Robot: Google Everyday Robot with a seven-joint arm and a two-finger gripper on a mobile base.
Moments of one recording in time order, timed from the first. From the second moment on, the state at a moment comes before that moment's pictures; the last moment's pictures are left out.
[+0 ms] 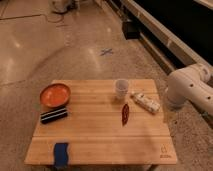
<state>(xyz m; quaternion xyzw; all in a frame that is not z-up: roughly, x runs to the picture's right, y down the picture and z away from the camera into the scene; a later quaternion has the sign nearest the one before) 0.285 0.106 0.684 -0.28 0.02 0.02 0.96</state>
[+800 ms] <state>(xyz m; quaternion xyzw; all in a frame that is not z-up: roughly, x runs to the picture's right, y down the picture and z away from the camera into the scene) 0.286 0.102 0.741 -0.29 0.04 0.04 0.96</state>
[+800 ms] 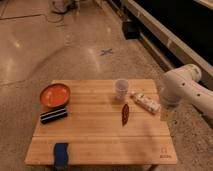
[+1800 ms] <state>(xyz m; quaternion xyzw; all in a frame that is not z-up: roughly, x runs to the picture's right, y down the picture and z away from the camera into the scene) 0.285 0.067 0.864 -0.29 0.08 0.12 0.95</state>
